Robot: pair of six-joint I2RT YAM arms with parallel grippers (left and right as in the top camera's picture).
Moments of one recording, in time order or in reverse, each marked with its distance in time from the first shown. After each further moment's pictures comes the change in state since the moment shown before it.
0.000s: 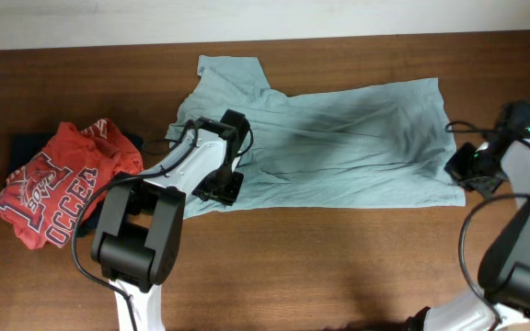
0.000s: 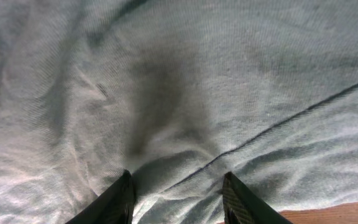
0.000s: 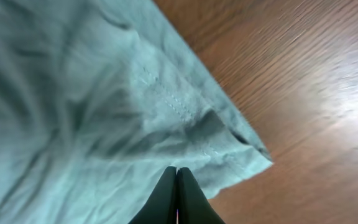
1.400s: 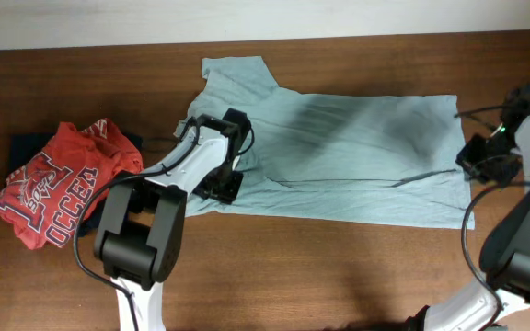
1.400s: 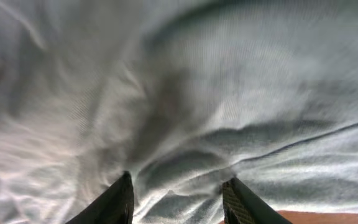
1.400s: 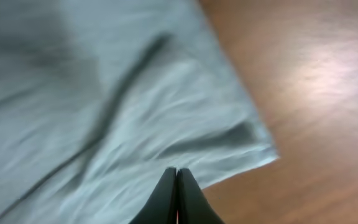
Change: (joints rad) left arm -0.002 0.014 0.051 -0.054 -0.030 0.000; right arm -0.004 0.069 0.290 -0.353 0.027 -0.062
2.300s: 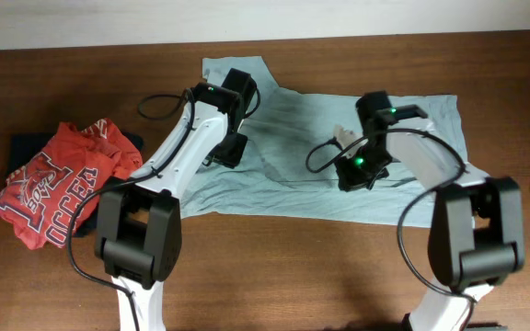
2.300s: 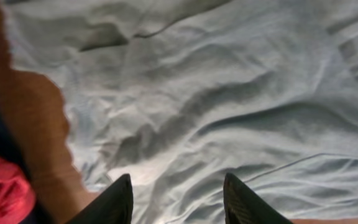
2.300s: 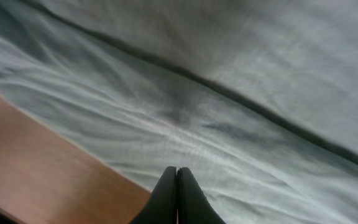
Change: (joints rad) left arm 0.000 0.005 0.287 -0.089 -0.099 0.039; right arm 0.592 0.037 -0.206 0.180 -0.246 -0.501
